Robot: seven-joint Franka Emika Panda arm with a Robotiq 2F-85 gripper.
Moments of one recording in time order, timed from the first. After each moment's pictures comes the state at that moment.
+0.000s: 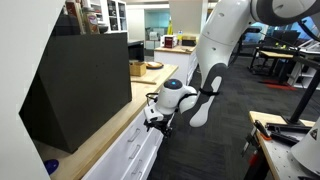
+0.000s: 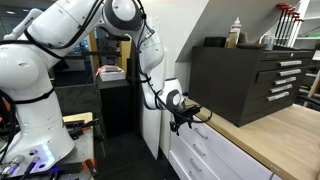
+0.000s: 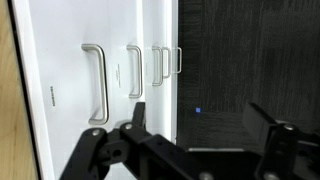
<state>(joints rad) 0.10 0.84 -0.18 -2.01 -0.55 3.13 -0.98</state>
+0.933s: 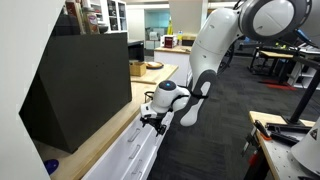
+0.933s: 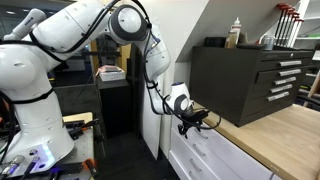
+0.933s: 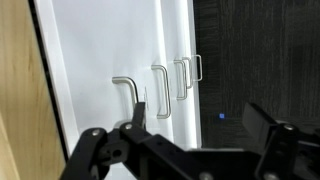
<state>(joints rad) 0.04 0.95 -0.17 -1.85 -0.55 3.14 -0.92</state>
